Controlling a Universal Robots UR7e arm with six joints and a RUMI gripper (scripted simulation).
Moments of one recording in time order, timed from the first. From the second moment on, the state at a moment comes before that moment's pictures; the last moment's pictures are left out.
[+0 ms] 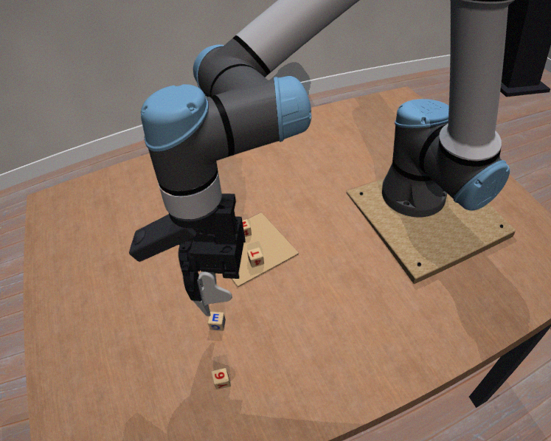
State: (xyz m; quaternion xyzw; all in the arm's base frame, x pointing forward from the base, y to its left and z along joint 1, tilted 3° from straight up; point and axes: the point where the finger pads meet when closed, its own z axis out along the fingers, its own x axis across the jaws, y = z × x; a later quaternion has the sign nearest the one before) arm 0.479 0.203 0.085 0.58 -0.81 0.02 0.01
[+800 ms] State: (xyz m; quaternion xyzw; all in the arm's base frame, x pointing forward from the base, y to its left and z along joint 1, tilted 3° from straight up) arm 0.478 0.203 0.058 0.58 -0.81 0.02 0.01
